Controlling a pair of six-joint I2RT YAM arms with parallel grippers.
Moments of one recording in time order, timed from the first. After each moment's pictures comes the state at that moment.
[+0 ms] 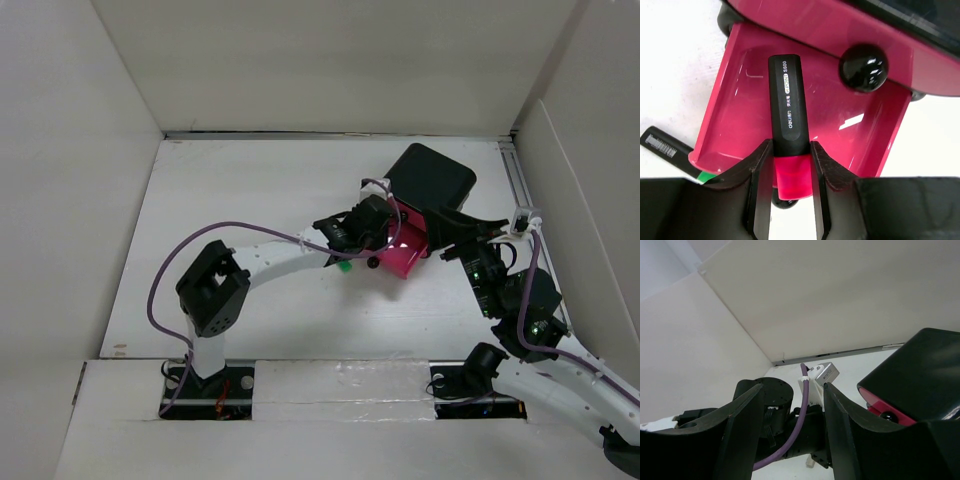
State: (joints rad) left arm -0.98 1.83 1.40 -0.25 -0.29 -0.61; right arm 0.84 0.51 0.66 0.21 0.49 0.37
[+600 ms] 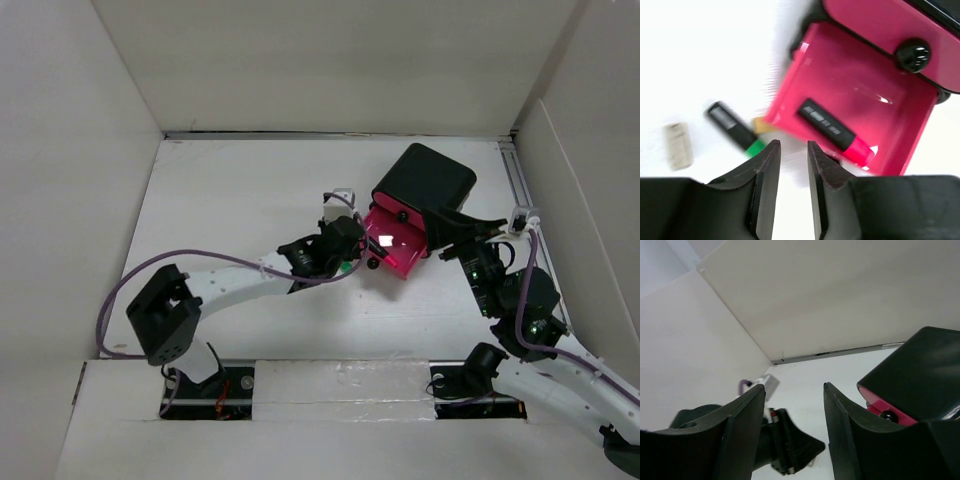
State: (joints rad) left arm -0.99 1.60 1.12 -0.12 -0.48 -0.64; right arm 0.84 0.52 0.66 0.21 0.49 0.37
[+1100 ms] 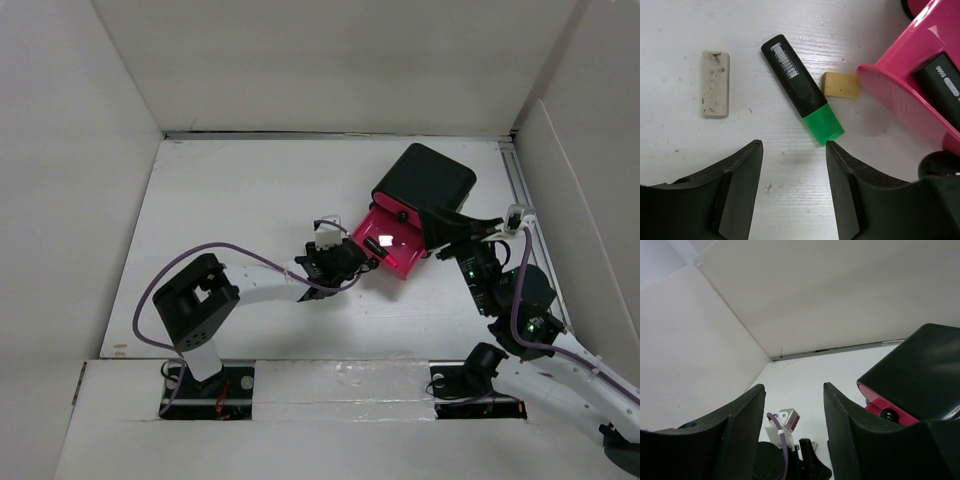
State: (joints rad) left arm -1.02 1.68 0.96 -0.19 -0.65 -0.89; right arm 0.84 0.54 0.66 0.21 0.48 0.37
